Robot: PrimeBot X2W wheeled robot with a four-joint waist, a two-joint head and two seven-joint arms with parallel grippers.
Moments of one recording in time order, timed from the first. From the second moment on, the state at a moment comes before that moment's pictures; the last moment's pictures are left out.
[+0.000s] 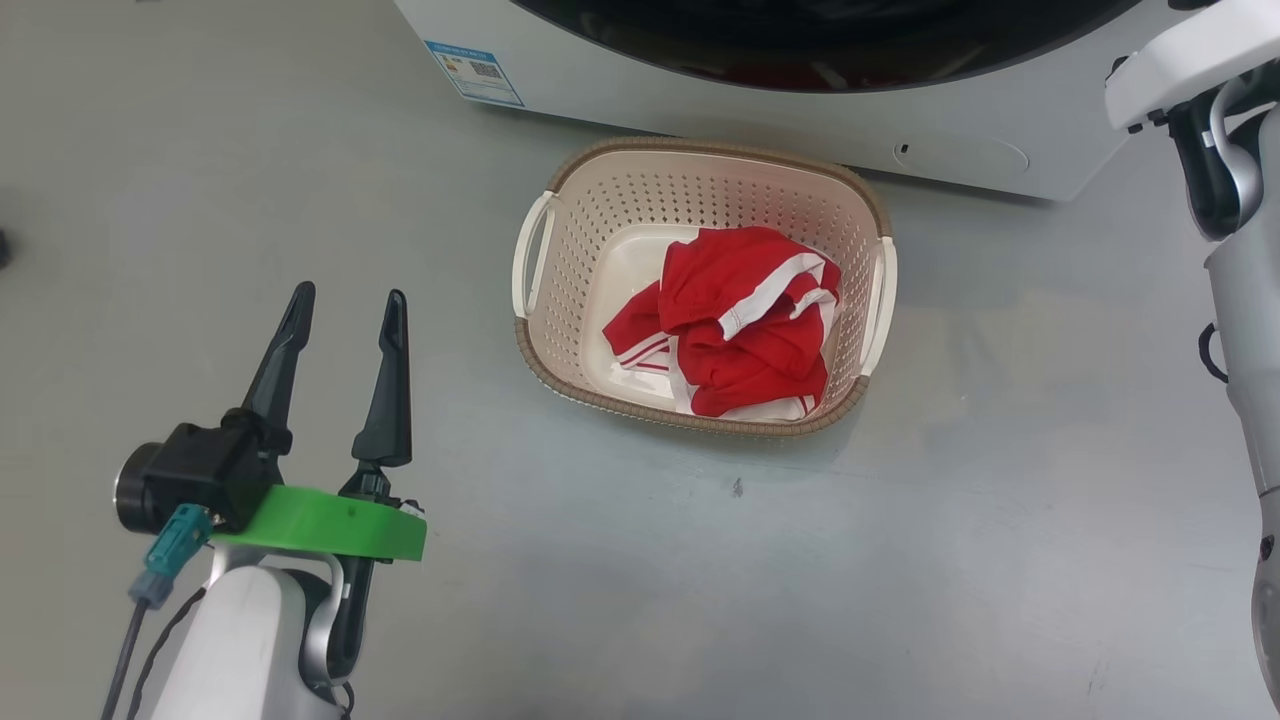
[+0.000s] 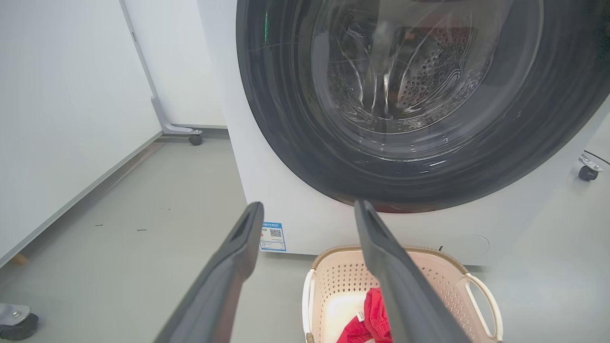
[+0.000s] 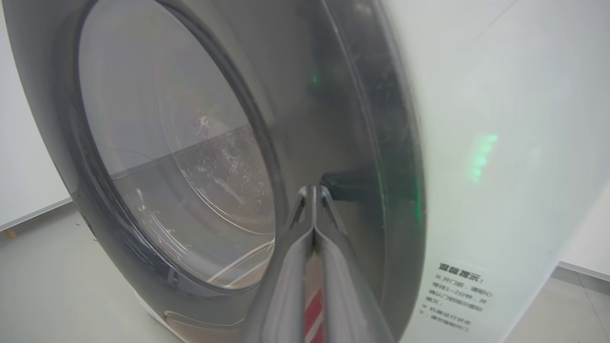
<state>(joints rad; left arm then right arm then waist) -0.25 0.04 -0.18 0.12 -0.35 -0.05 -0.25 -0.98 -0.25 0.15 0.67 0.18 0.11 -0.24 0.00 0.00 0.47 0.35</state>
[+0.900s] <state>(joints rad) -0.25 0.04 -0.12 0.14 -0.32 -0.05 -0.25 -0.73 -0.12 0.20 0.57 0.23 0.12 -0.25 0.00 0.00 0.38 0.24</state>
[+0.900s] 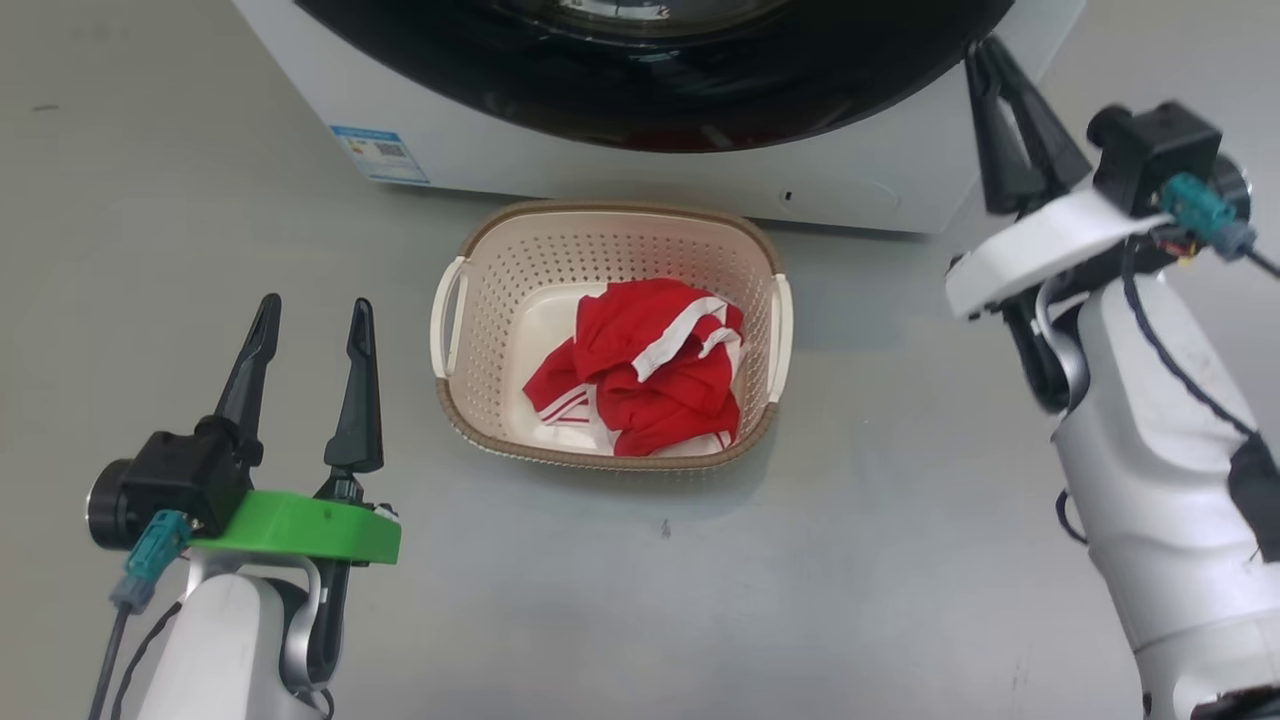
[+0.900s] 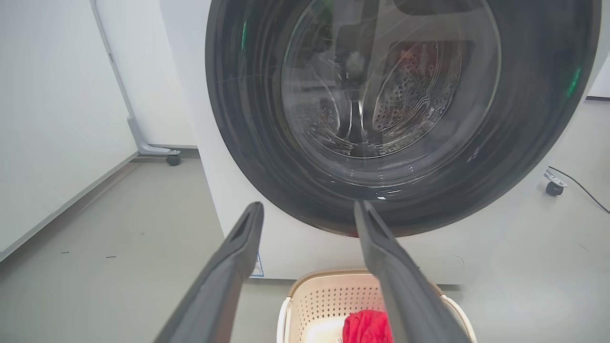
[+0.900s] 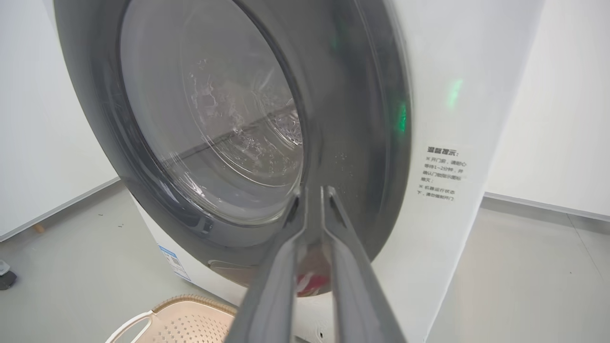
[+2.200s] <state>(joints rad) -0.05 0.05 -0.11 0.22 -0.31 -0.06 -0.25 -0.11 -0.05 0.17 0.28 0.25 0.07 -0.25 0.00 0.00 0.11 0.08</state>
